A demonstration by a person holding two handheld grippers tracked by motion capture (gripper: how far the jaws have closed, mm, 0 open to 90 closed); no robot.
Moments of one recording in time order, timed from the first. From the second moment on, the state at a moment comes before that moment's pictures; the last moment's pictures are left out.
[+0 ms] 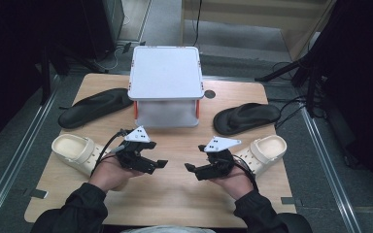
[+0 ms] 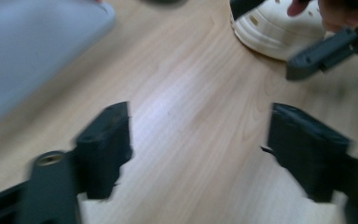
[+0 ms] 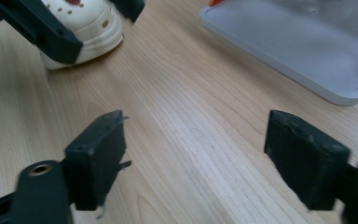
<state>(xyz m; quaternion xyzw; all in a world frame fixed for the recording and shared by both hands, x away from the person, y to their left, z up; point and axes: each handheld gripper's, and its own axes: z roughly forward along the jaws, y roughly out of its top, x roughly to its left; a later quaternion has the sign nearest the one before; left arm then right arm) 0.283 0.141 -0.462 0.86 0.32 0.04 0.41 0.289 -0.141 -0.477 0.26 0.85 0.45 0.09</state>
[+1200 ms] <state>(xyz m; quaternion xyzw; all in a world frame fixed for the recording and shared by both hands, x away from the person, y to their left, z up) 0.283 0.168 -0.457 0.86 0.34 0.04 0.38 0.284 -0.135 -0.474 0.27 0.87 0.42 0.04</state>
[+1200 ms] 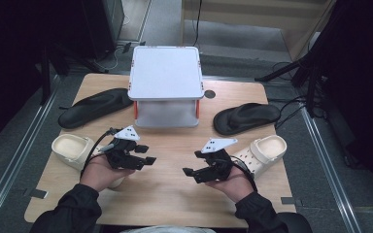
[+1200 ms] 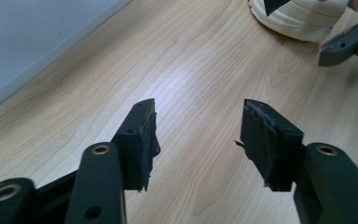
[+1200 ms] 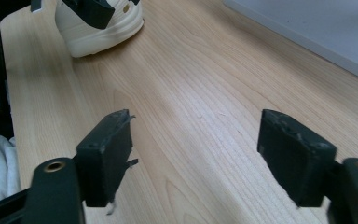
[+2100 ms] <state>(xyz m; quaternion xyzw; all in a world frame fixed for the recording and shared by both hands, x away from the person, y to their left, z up) 0.274 0.208 -0.435 0.85 0.38 0.05 0.37 0.293 -0.143 -0.468 0.25 0.88 0.41 0.04</state>
